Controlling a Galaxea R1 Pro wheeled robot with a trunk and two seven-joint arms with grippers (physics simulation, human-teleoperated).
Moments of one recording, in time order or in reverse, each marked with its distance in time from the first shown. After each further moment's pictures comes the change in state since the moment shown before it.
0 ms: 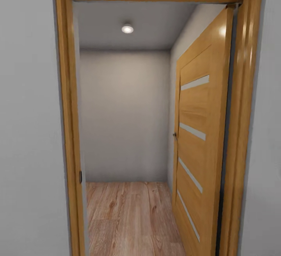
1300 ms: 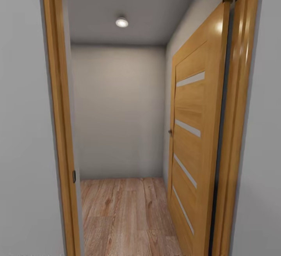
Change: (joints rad) left arm 0.001 0.008 -0.001 0.000 -0.001 -0.002 0.003; right arm 0.000 0.005 -0.001 -0.011 0.000 0.163 -0.010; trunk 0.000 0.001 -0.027
